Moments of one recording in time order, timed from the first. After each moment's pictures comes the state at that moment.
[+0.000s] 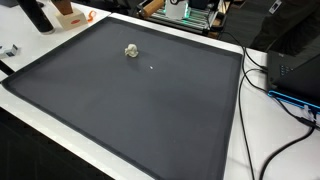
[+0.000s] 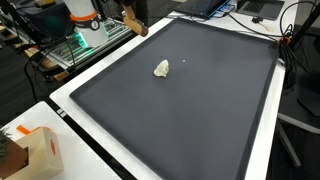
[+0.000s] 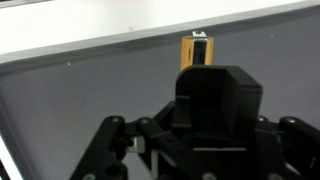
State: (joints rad) arm -0.07 -0.52 -0.11 -2.57 0.13 1.95 -0.04
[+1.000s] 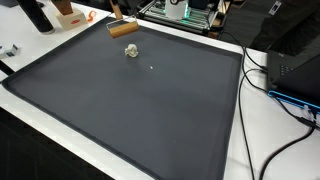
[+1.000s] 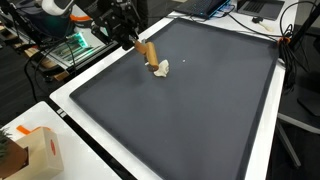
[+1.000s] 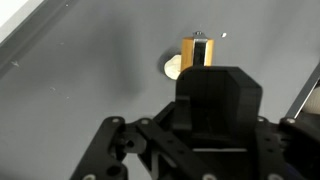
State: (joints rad) arm -0.16 -0.18 -0.27 -2.49 0.56 2.26 -0.01
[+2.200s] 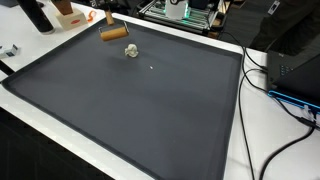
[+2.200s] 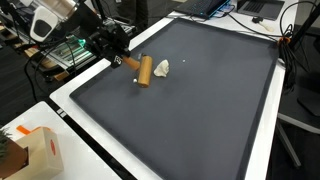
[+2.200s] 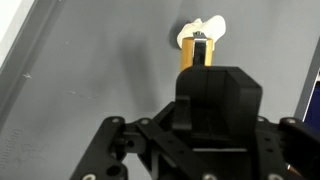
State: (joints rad) arm -0.25 -0.09 -0.27 -2.48 0.69 2.32 0.05
